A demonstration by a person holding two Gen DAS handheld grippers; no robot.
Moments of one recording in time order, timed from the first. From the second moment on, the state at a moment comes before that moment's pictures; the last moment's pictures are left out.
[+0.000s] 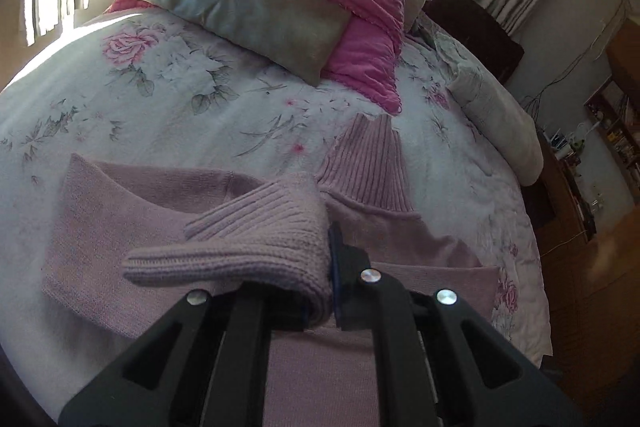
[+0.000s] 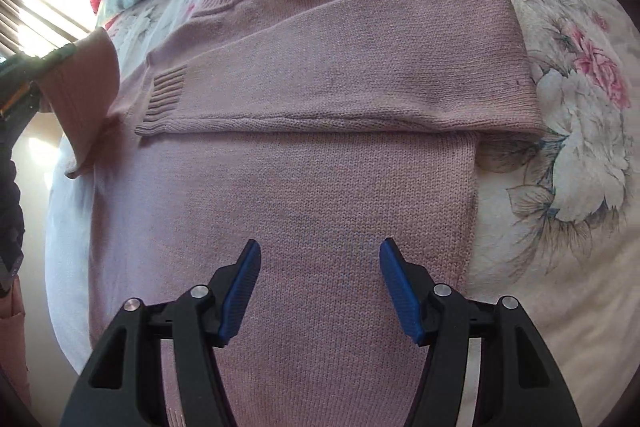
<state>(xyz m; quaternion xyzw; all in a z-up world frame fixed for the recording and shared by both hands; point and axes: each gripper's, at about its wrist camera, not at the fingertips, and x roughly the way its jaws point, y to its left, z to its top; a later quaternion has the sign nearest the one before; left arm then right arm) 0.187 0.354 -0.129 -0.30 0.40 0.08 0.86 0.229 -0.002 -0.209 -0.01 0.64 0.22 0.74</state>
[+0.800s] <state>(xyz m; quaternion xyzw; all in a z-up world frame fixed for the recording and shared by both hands) 0.137 0.310 -0.222 -0.28 0.53 -0.05 0.80 0.247 -0.002 -0.207 0.02 0.64 0.22 0.74</state>
